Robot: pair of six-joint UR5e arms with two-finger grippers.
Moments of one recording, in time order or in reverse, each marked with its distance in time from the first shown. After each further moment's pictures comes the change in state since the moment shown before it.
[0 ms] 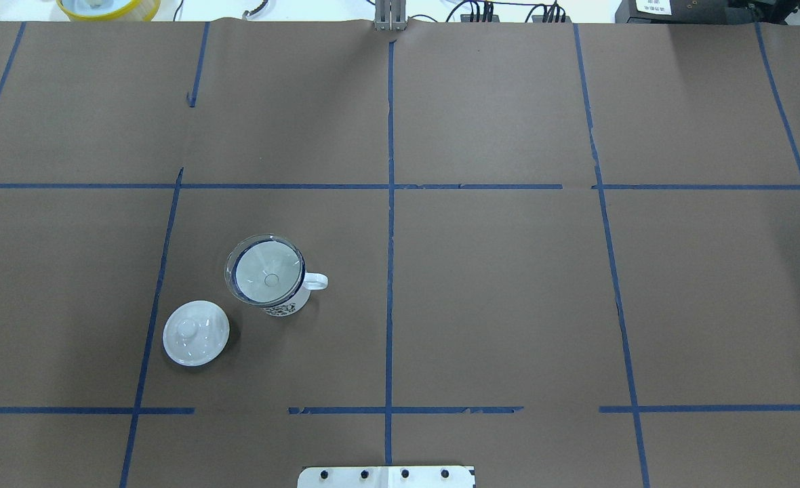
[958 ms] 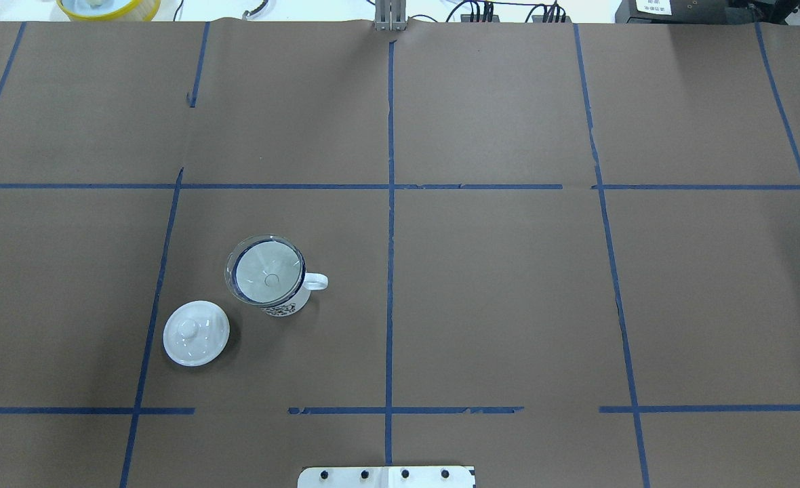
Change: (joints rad) left arm -0.076 0.086 0.165 -0.165 -0.136 0.129; right arm 0.000 0.000 0.000 0.000 0.000 0.000
